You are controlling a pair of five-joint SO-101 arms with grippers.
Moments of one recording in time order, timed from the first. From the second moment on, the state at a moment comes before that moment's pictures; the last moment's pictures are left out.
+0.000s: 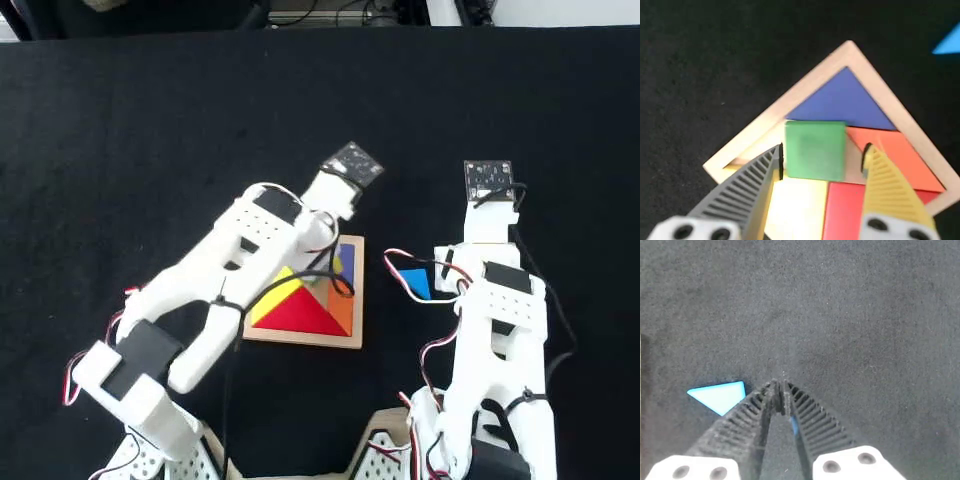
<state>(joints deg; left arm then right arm) 28.1 7.1 18.0 55.3 -15.0 17.3 -32.8 61.8 40.7 16.3</state>
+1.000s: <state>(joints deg) 12.7 8.5 23.3 39.6 -15.3 17.3 -32.8 61.8 40.5 16.3</state>
